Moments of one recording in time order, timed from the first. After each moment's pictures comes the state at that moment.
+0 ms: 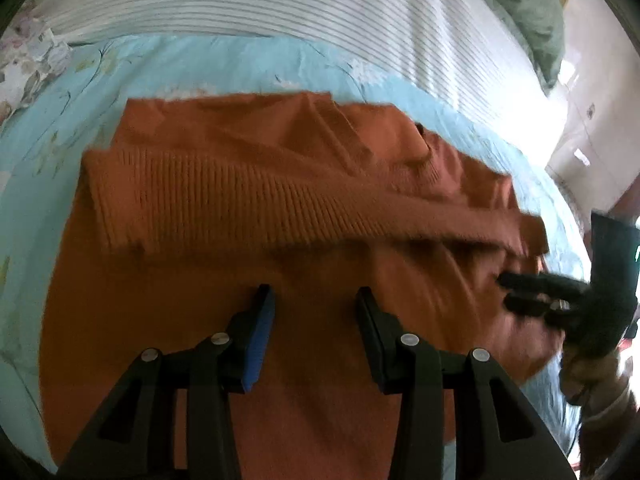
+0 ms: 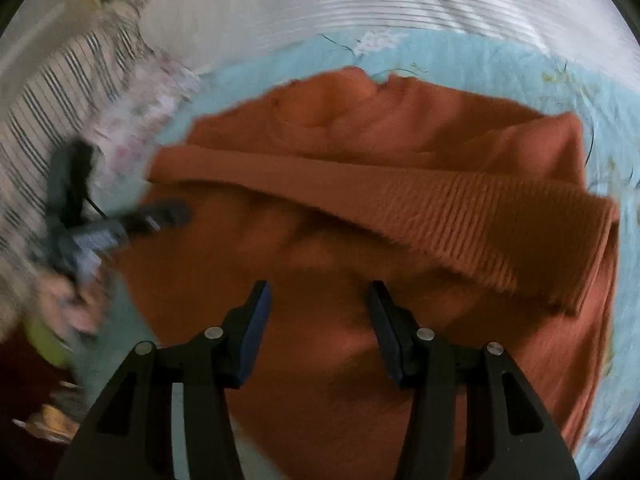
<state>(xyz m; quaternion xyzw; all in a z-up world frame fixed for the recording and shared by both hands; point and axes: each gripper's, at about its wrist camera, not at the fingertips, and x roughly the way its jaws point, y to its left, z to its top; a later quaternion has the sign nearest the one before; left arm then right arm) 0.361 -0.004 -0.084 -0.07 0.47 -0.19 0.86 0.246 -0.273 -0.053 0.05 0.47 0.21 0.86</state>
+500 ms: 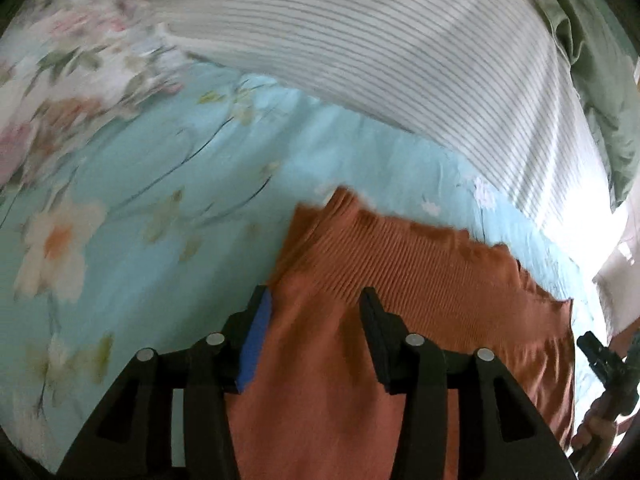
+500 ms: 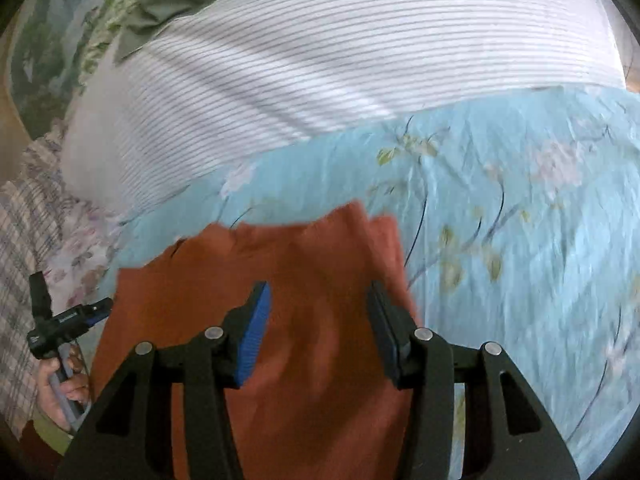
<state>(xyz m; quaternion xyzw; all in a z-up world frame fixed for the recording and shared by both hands) 0.400 0.093 -0.062 -0.16 0.42 -0.04 0.89 0.242 -0.375 -0.016 0.19 0.38 0.06 0.90</state>
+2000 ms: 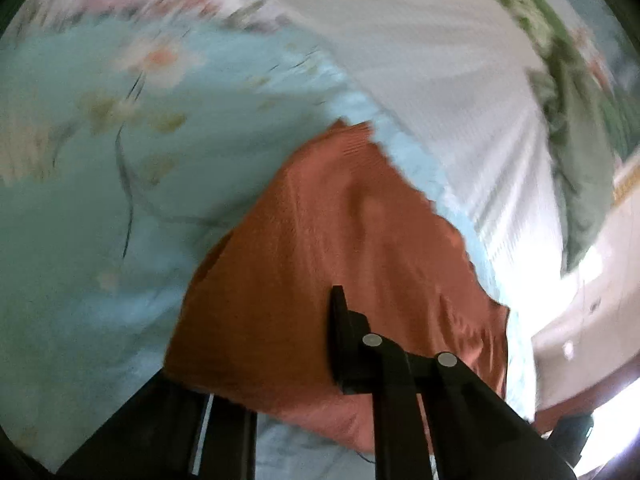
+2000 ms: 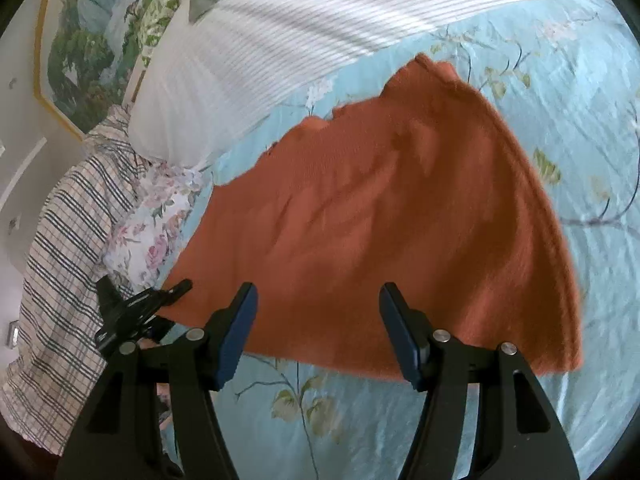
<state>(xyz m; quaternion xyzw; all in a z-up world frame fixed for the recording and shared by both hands) 0.269 0.087 -0.090 -0.33 0.37 -0.05 0.87 0.130 -0.316 -0.031 0.28 0.39 0.15 0.86</state>
